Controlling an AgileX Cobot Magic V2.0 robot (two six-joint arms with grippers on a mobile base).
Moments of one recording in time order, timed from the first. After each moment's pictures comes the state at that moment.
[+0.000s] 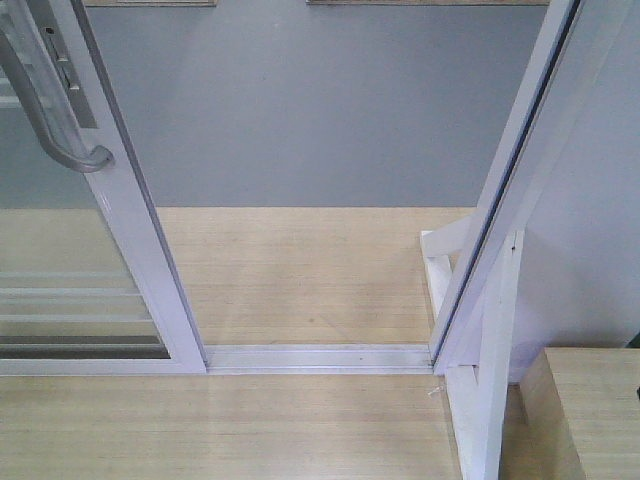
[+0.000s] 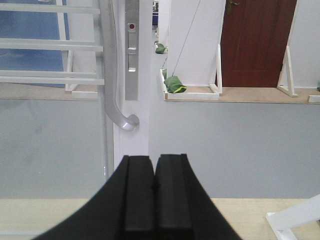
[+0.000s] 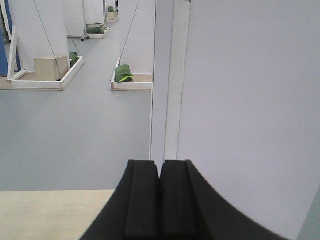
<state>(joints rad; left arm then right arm) -0.03 -0.01 0.03 -0.09 0.11 0.03 -0.06 0.11 -0.09 -0.07 0.18 0.03</state>
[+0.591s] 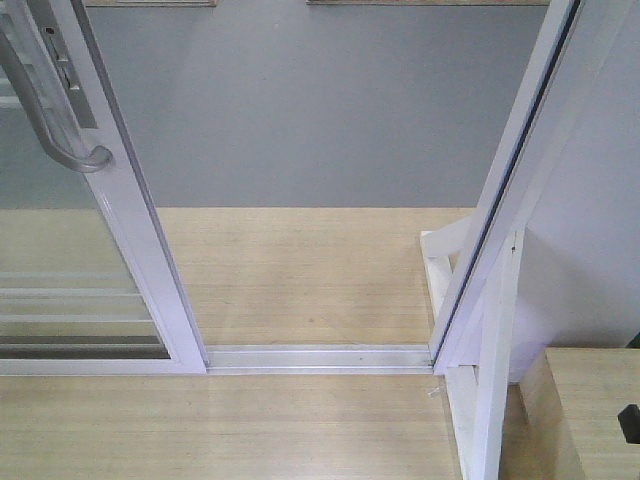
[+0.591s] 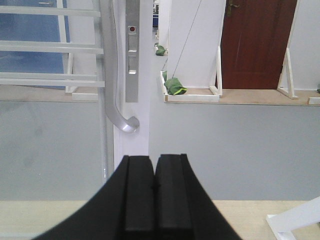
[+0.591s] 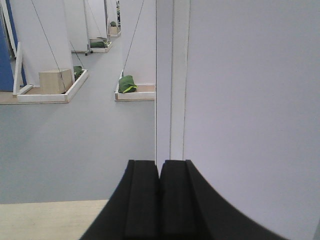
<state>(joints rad) -0.03 -0.01 0.03 -0.09 0.11 0.03 -0.06 -0.01 0.03 -0.04 0.12 0.03</state>
